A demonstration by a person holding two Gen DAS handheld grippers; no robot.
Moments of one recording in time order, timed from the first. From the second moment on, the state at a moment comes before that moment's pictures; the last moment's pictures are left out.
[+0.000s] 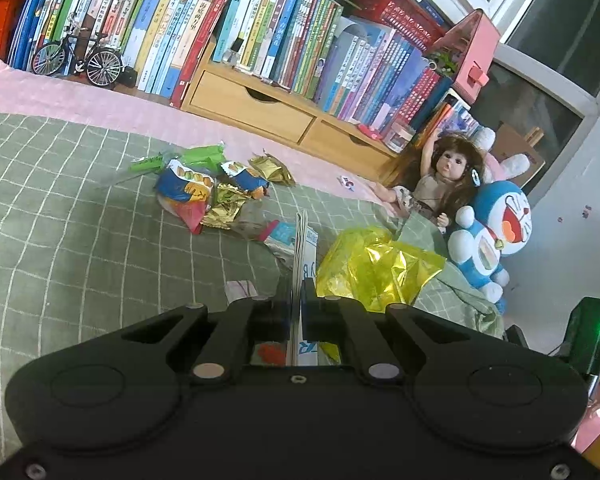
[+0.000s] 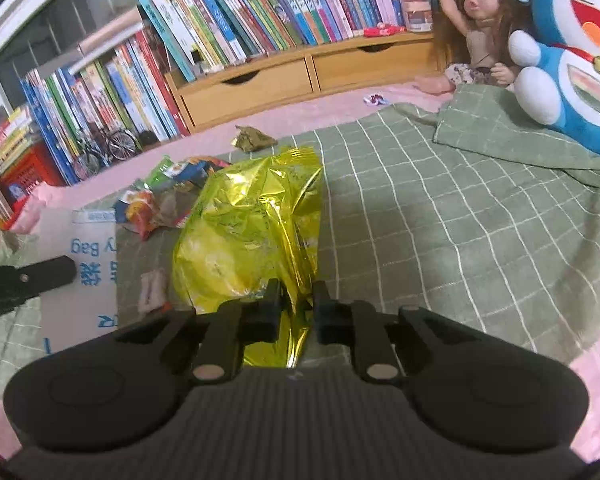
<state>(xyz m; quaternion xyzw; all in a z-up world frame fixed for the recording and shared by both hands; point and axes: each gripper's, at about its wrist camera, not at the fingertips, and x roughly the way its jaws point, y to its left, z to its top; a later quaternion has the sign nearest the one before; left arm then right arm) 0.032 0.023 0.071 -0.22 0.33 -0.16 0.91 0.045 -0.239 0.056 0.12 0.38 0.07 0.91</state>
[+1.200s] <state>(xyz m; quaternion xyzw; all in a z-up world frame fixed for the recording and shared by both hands) -0.219 0.070 0.040 -0.19 0.31 -0.16 0.92 -0.179 -0.184 0.056 0.11 0.46 0.16 0.87</state>
